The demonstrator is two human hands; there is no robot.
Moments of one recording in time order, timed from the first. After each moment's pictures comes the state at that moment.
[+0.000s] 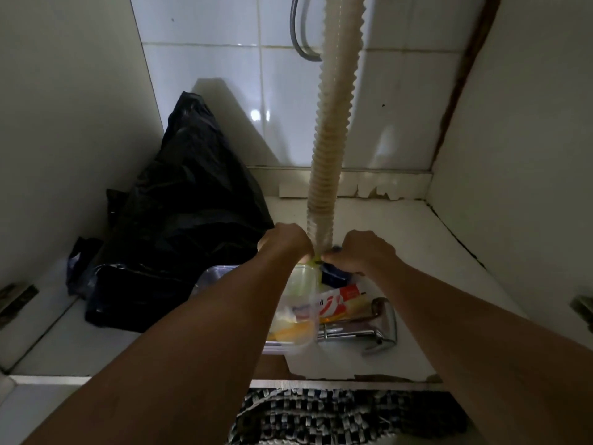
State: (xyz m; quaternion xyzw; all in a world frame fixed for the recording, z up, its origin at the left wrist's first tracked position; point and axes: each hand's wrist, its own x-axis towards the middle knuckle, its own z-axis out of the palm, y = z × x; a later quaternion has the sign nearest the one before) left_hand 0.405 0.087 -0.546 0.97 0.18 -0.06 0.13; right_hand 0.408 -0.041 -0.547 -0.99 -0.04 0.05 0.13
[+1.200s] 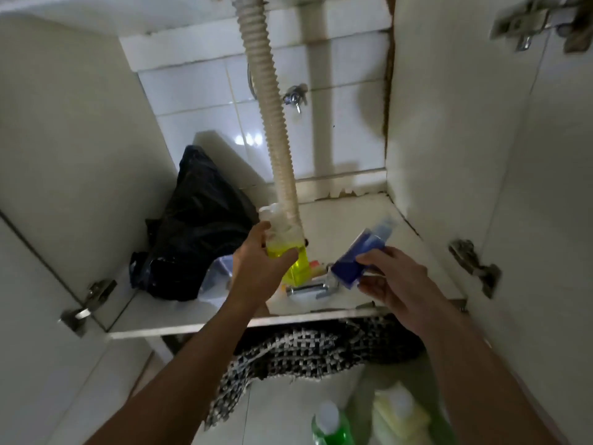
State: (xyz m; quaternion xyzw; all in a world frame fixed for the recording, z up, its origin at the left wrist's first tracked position) left_hand 0.195 0.011 -0.487 0.86 0.09 0.27 0.42; right_hand 0.203 -0.191 -0.492 -0.55 0.03 0.16 0.82
